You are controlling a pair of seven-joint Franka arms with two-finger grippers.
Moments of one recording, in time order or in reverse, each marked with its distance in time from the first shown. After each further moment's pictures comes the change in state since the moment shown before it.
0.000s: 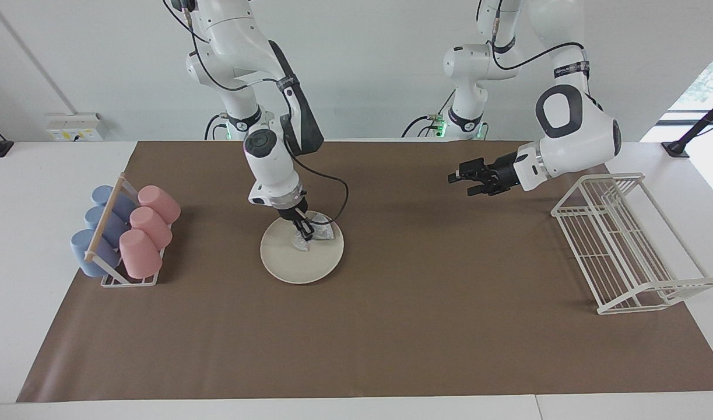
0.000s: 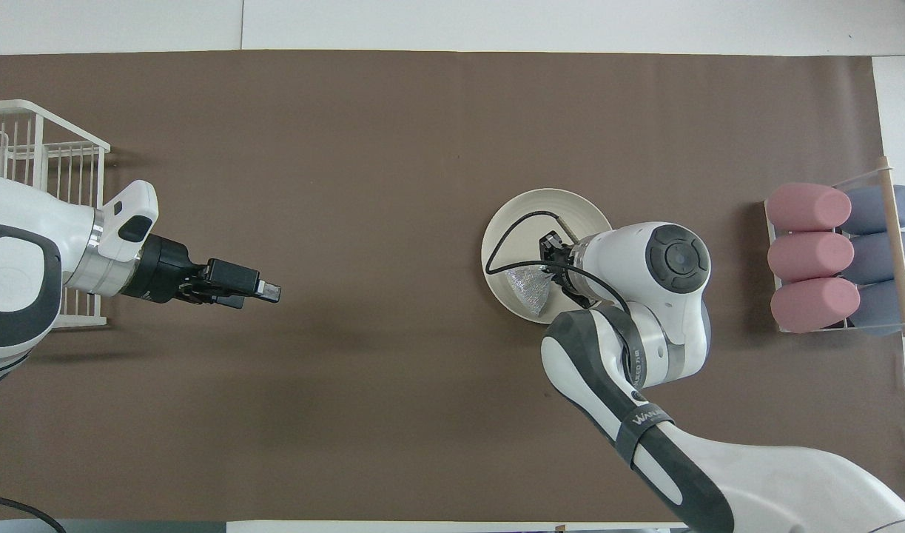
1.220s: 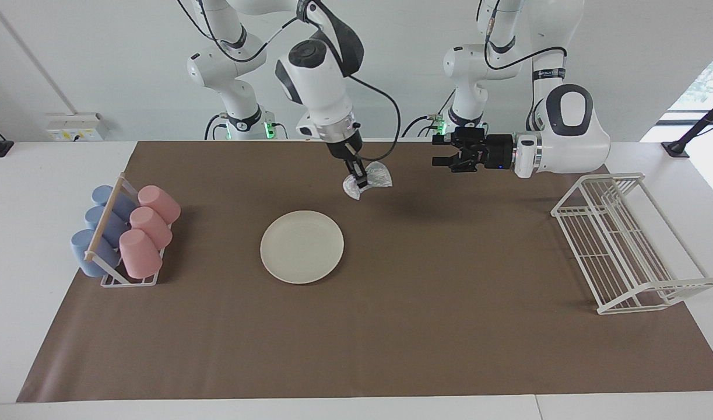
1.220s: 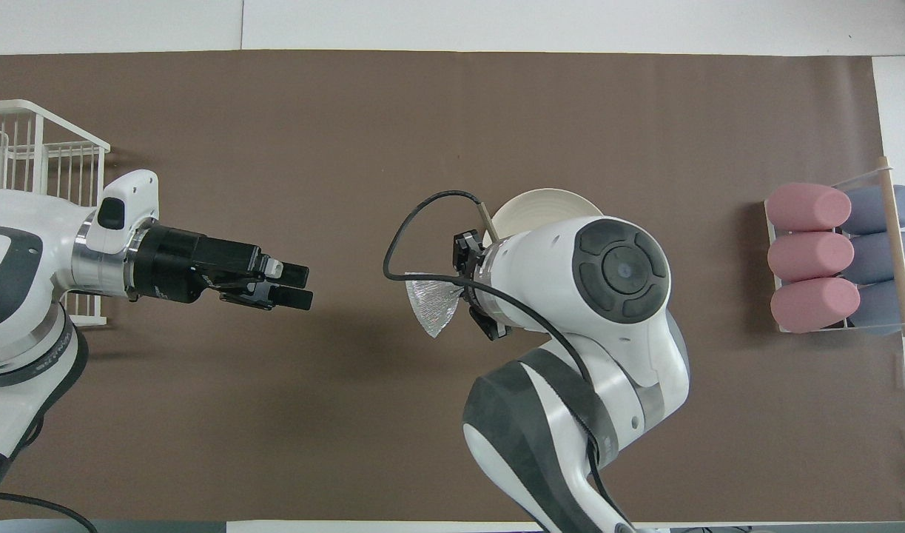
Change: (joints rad) left arm 0.003 0.000 0.002 -0.011 -0.650 -0.286 0.050; right arm 0.195 -0.136 -0.001 0.241 0.000 -0.322 0.514
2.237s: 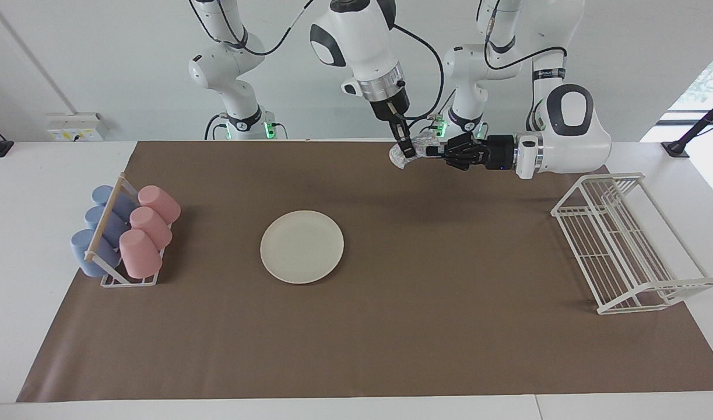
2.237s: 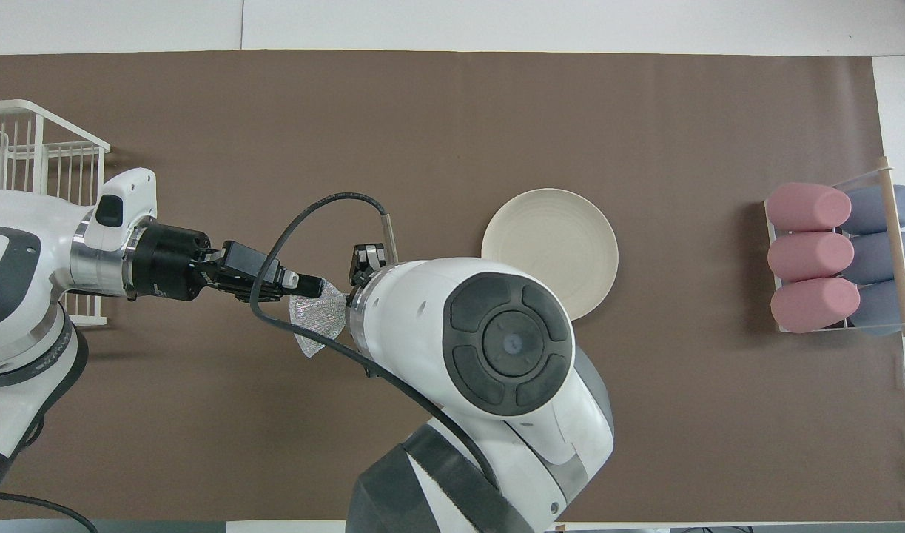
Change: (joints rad) left arm 0.001 0.000 0.001 0.000 -0.011 0.010 -0.022; right arm 0.176 0.057 0.008 0.294 0.003 -0.076 0.468
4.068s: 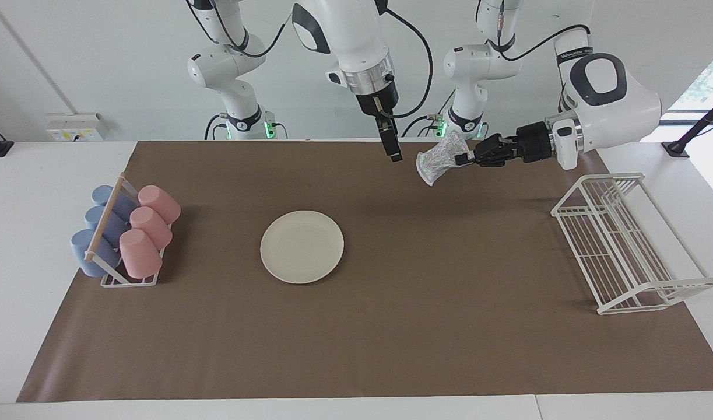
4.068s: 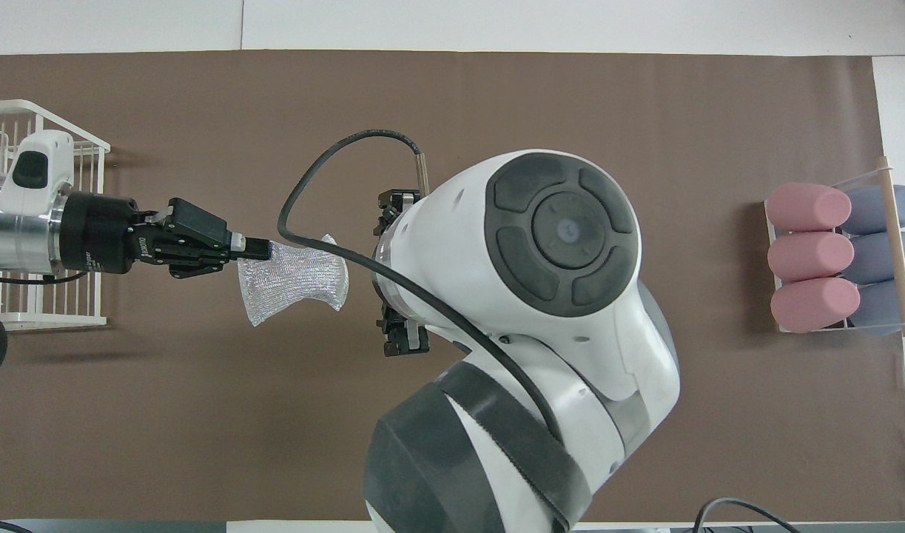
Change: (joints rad) left arm 0.047 -0.049 0.000 0.084 0.142 0.114 -0.214; right arm -0.069 0.062 -0.002 0.200 0.000 -0.216 0.041
